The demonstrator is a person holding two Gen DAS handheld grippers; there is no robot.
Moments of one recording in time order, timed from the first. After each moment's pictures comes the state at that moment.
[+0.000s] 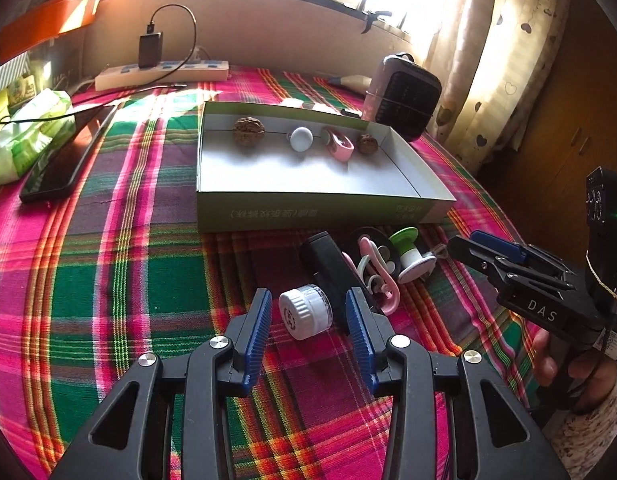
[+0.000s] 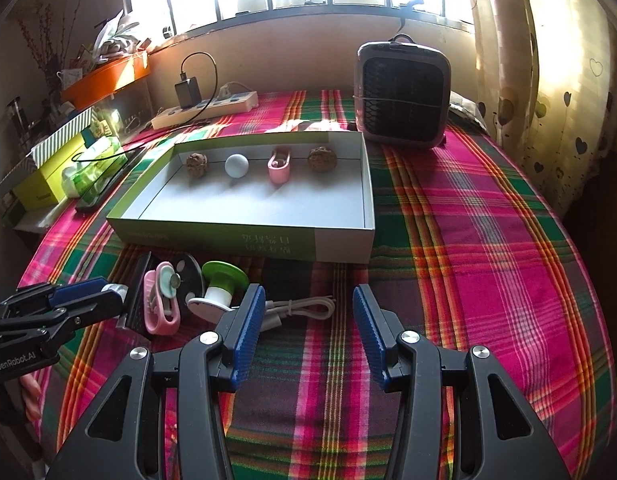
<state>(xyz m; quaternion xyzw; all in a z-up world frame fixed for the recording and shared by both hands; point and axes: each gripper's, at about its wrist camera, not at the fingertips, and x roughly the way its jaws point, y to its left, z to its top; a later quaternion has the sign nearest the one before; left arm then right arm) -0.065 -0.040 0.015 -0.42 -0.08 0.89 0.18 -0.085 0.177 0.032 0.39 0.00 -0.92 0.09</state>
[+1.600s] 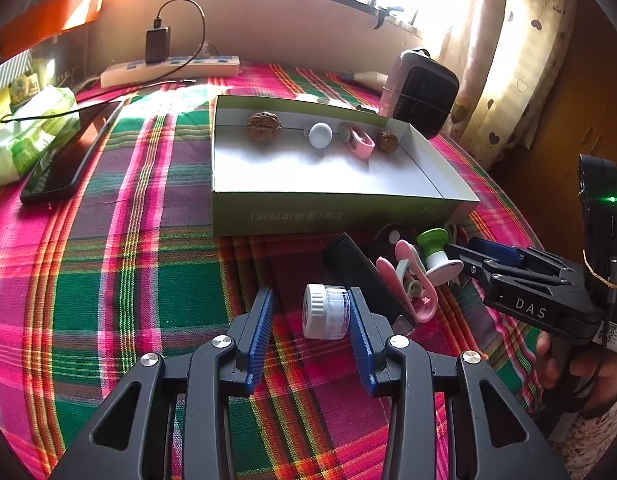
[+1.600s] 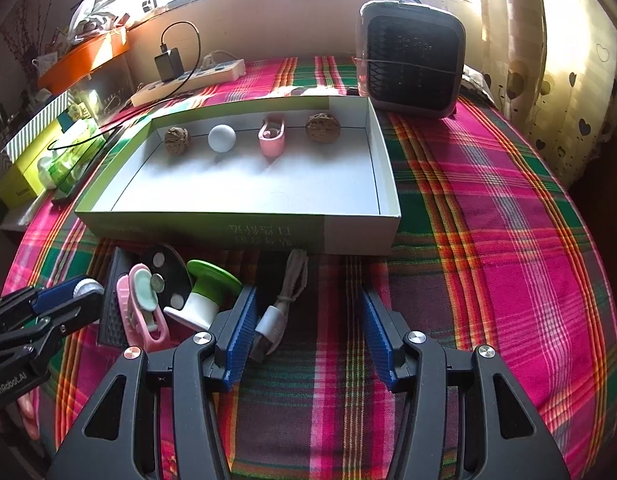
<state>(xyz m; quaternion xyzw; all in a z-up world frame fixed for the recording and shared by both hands) -0.078 -0.042 0.005 -0.42 -0.07 0.89 0.17 -0.109 0.170 0.013 0.44 0.01 -0.89 0.07</state>
